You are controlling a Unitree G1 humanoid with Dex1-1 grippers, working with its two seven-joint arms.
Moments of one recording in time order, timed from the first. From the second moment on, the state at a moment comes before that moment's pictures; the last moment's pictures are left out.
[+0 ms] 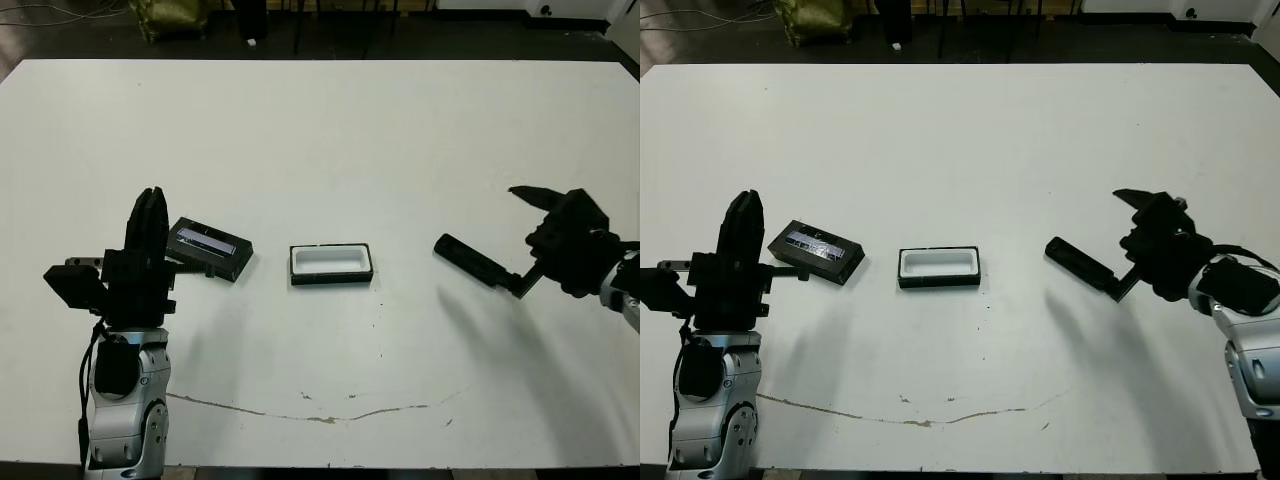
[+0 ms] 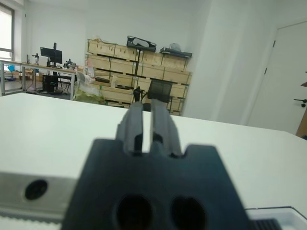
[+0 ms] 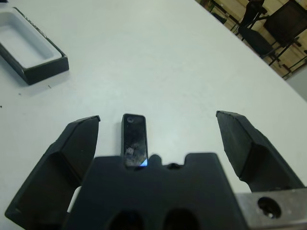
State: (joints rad) left arm 0.06 0.07 0.11 -0.22 -0.24 -0.25 -0.14; right arm -0.19 -0.77 -0.04 -0.11 0.13 0.32 0.75
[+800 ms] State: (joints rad) left arm 0.06 0.07 0.12 -0.21 -0.24 -0.25 -0.14; right arm -0.27 -0.77 0.00 0.10 0.15 0.28 0.87
